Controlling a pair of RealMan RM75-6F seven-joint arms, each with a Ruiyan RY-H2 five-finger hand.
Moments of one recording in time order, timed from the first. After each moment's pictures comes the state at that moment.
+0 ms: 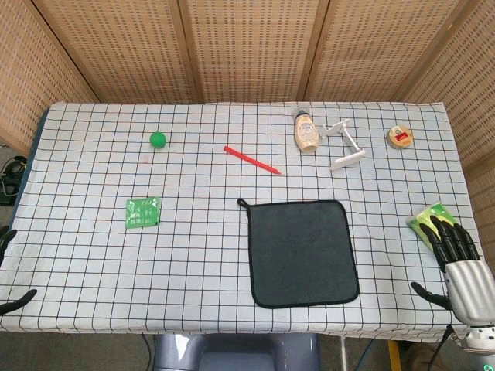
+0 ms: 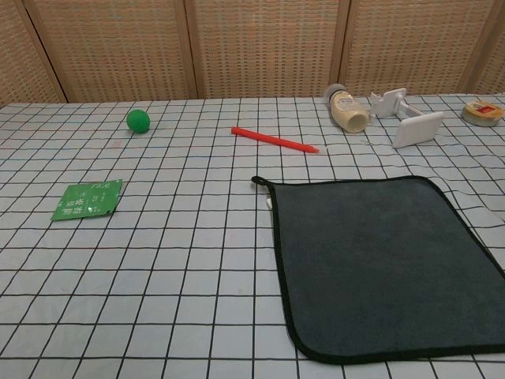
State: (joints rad) left arm 0.04 -0.95 0.02 -1.81 1.57 1.59 -0.01; right arm 0.05 -0.96 0.04 -1.80 -1.66 1.57 0.01
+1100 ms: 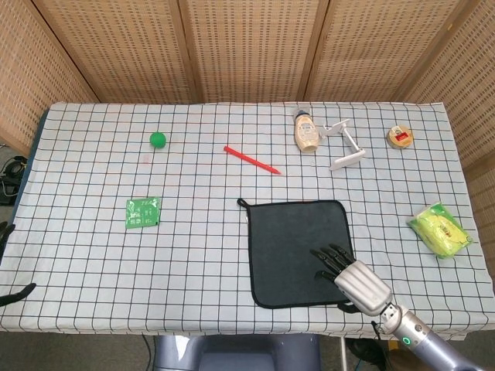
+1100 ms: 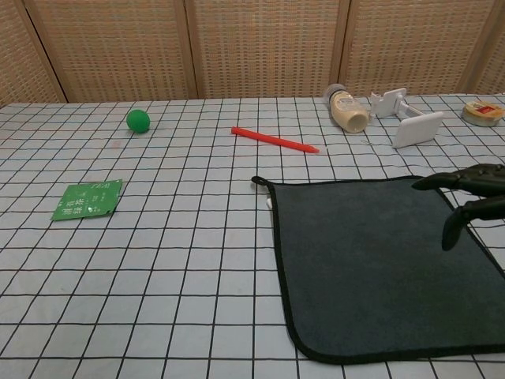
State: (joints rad) left arm 0.00 -0.97 -0.02 -1.80 1.45 1.50 0.02; right arm 0.37 -1.15 -0.05 -1.66 -1.90 1.11 0.03
